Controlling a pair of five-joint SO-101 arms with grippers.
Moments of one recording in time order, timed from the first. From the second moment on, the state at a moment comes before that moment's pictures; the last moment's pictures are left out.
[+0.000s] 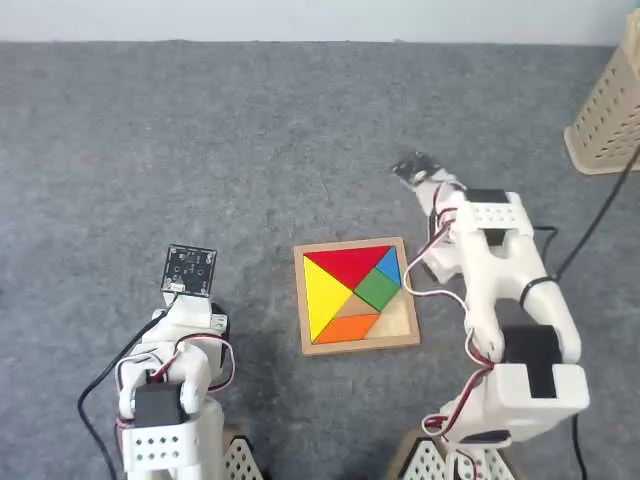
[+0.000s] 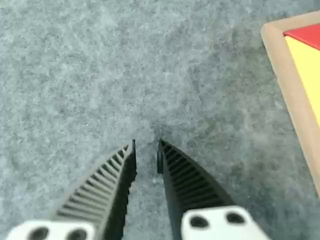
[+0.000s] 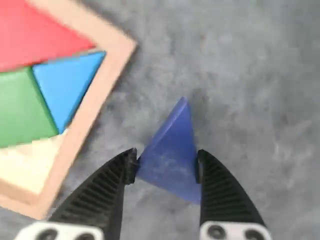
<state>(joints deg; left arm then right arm) -11.0 -103.5 97.1 72.6 -6.1 -4.2 5.4 24.8 62.8 33.0</state>
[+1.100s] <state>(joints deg) -11.0 -103.5 97.1 72.6 -6.1 -32.9 -7.5 32.5 74.8 92.0</state>
